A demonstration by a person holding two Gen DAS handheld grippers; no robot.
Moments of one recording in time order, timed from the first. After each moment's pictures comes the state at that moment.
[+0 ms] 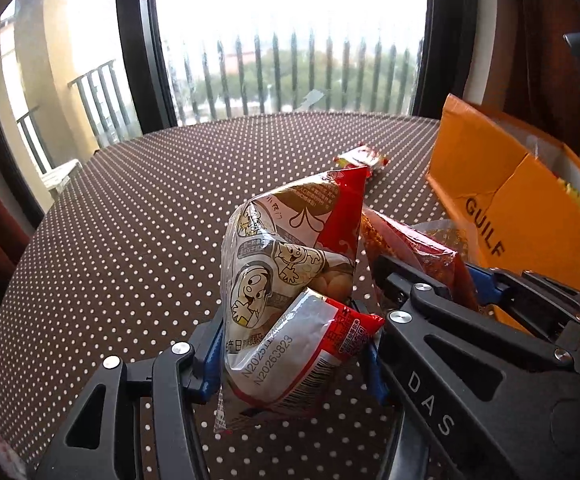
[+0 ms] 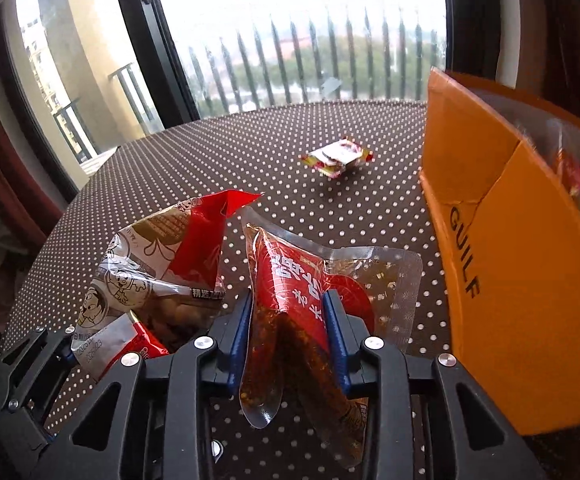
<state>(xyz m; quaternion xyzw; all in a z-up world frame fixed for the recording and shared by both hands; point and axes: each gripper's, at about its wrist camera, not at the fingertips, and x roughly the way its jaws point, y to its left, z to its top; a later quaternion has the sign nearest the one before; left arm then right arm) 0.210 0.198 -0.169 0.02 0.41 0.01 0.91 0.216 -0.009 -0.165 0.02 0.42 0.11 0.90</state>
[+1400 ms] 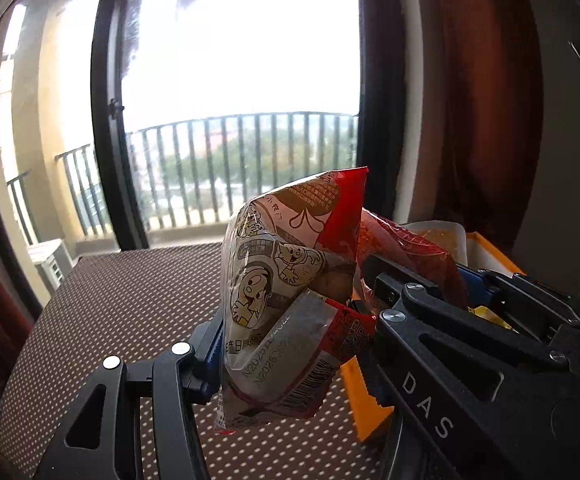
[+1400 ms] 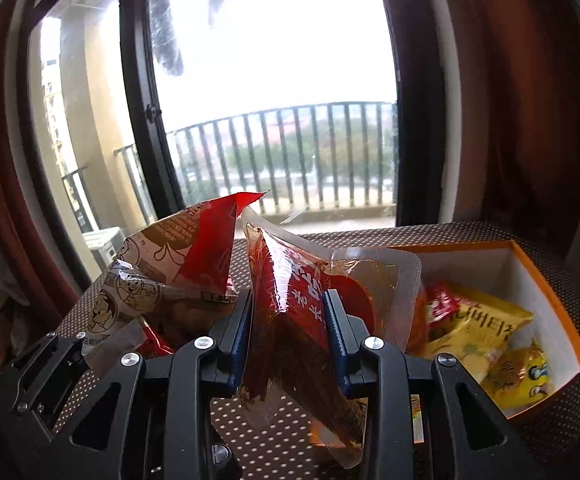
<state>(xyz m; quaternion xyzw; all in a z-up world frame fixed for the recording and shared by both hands) 0.151 0.095 -0.039 0.03 0.26 -0.05 0.96 0.159 -0.091 -0.041 0.03 0.26 0.09 0.96</state>
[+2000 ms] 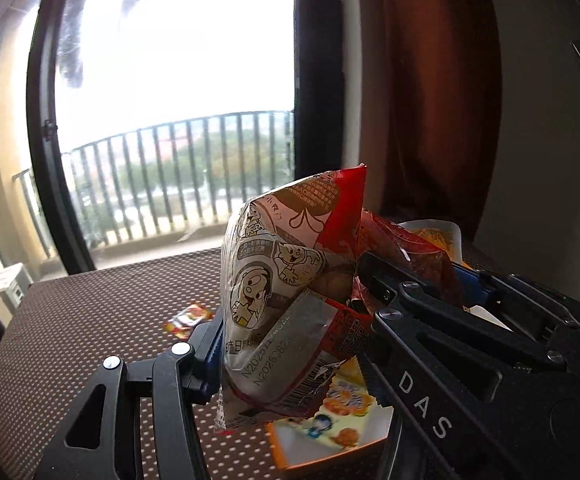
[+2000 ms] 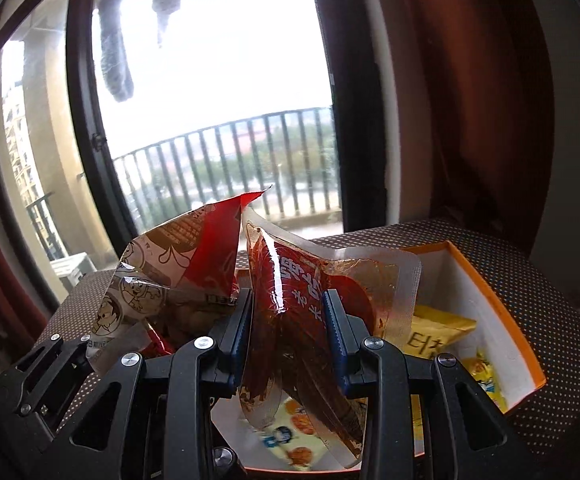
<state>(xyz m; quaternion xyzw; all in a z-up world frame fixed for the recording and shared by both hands) 0.188 0.036 -0.047 0.05 0.27 -0.13 0.95 0.174 -0.172 -0.040 0.06 0.25 0.02 0.97</state>
